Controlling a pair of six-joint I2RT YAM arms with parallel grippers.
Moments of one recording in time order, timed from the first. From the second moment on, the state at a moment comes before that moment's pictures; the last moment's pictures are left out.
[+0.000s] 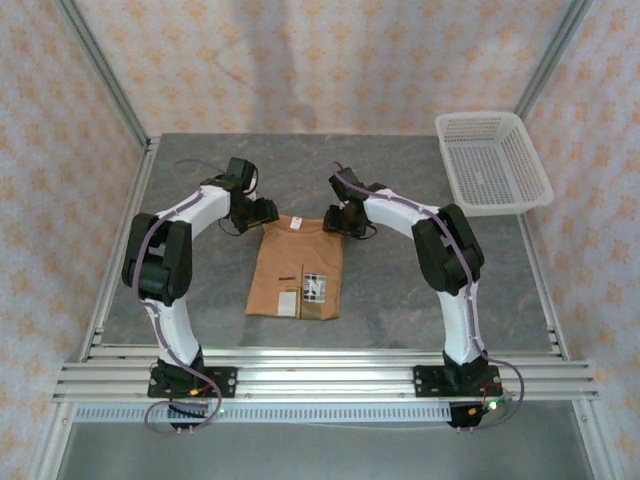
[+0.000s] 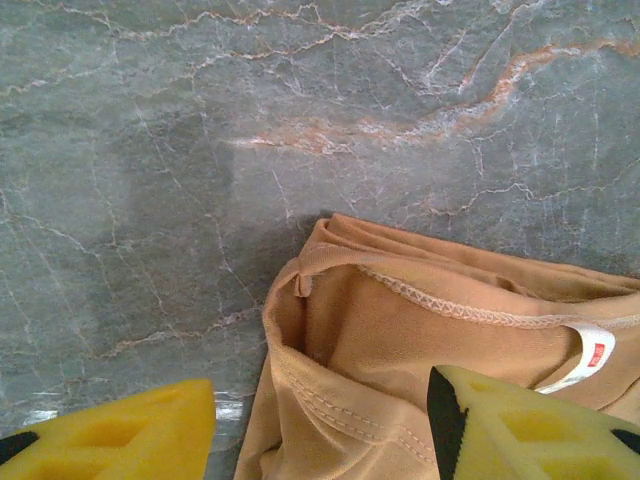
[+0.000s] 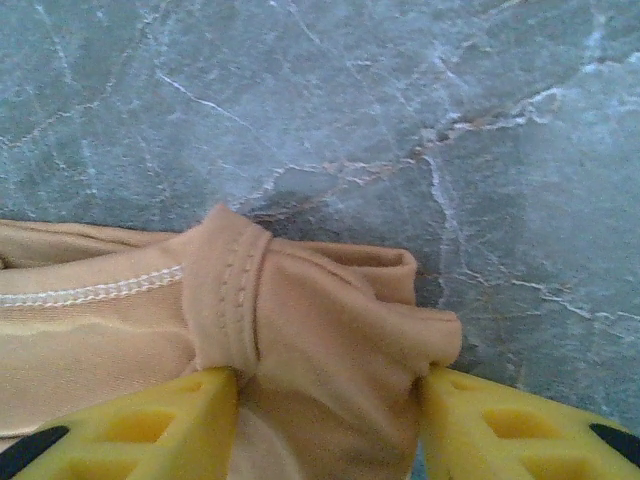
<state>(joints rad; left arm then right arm) -0.16 1.90 1.33 -0.62 0.21 -0.49 0.56 2.11 1.54 -0.60 -0.11 0.64</state>
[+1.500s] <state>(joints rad) -0.27 1.98 1.35 -0.45 0.26 -0.63 0.55 2.12 1.62 -0.69 -0.09 0.57</state>
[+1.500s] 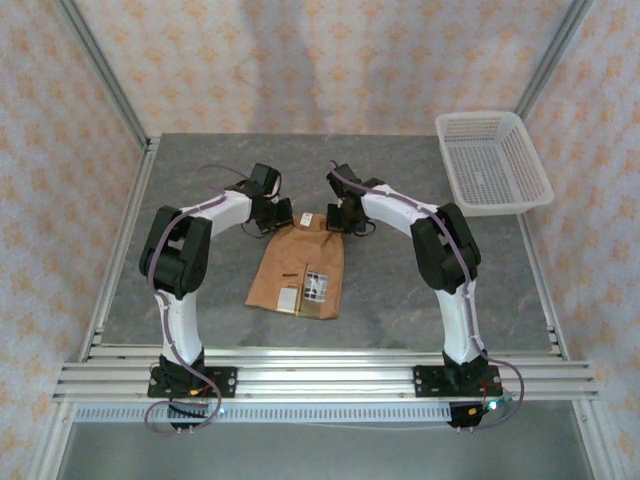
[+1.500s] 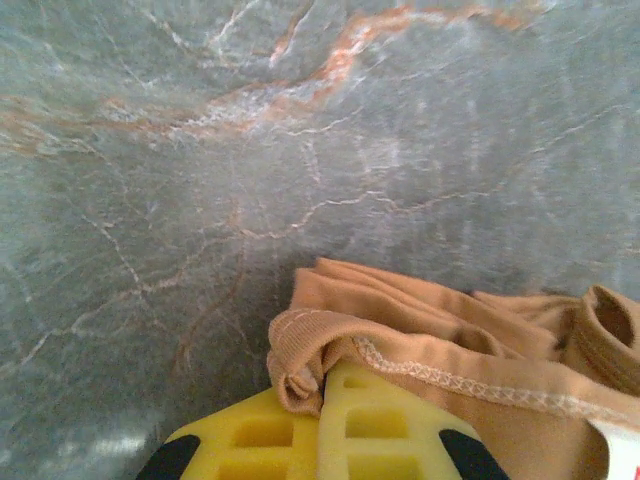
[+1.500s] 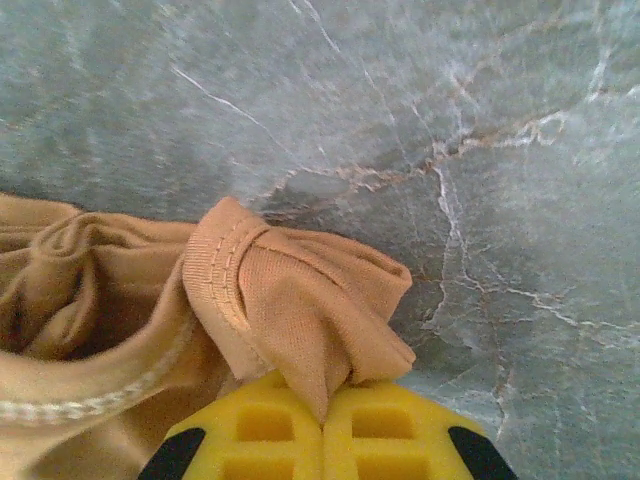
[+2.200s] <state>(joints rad) -0.18 1.80 1.77 -0.46 0.30 -0.65 0.43 2.07 2.35 -0.87 -0.20 0.45</state>
